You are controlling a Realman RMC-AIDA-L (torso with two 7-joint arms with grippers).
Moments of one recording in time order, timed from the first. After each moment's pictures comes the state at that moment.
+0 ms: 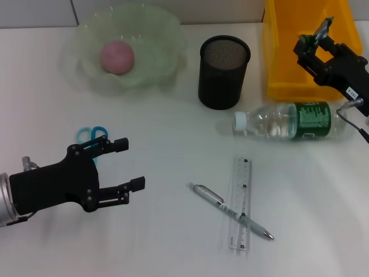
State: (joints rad) left arm -0.33 -1.96 1.17 0.38 1.43 1.58 -0.88; right arm 0.37 2.08 -1.44 -0.39 -0.48 -1.01 0.78
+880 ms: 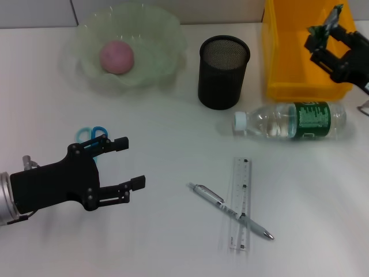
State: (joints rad) left arm -0.33 -1.96 1.17 0.39 1.43 1.58 -0.88; right arm 0.30 2.05 -1.26 -0.55 -0.83 -1.08 0.90
